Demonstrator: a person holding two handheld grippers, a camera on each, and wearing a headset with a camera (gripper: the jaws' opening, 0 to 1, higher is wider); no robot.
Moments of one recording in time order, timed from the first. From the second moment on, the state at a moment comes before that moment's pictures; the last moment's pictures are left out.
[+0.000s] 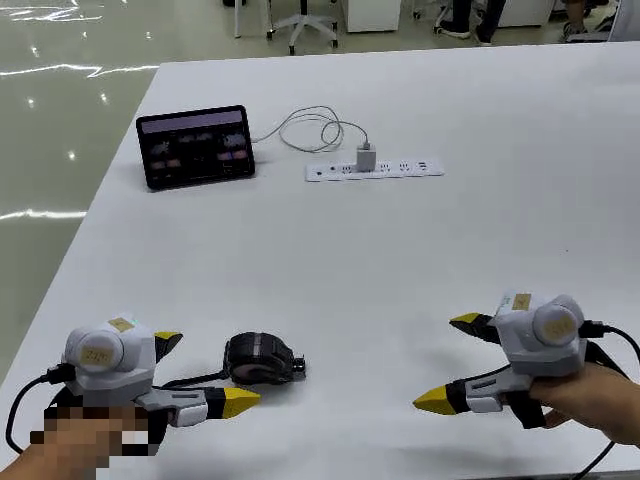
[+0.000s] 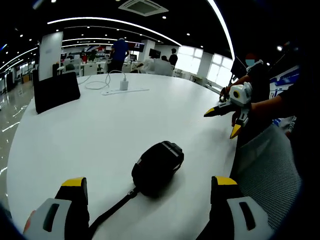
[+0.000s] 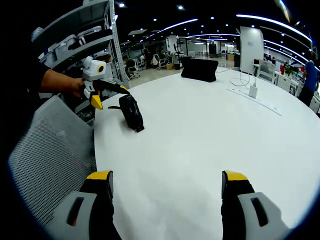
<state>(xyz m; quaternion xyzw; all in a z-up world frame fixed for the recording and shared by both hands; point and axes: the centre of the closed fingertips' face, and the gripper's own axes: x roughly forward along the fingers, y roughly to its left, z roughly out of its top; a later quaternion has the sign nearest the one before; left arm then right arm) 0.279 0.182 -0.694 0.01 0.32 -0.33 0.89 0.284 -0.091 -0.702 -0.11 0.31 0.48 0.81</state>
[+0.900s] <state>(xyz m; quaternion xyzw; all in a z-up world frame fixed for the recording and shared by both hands) 0.268 0.200 -0.690 0.02 0.32 -0.33 0.89 0.272 -0.165 -0.694 -0.13 0.31 0.45 0.83</state>
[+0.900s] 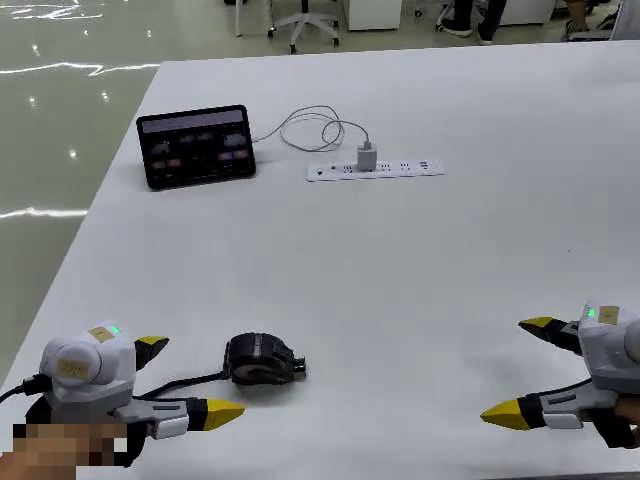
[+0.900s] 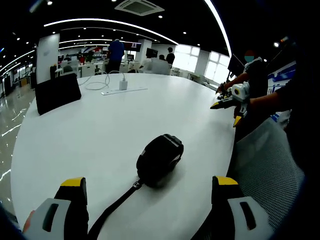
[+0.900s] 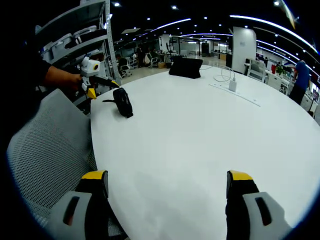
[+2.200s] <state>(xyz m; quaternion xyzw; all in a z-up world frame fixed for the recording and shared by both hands) 0.265 0.219 -0.687 0.03 0.34 -0.33 0.88 0.262 -0.188 -0.698 -0.11 0.33 0.43 0.84</state>
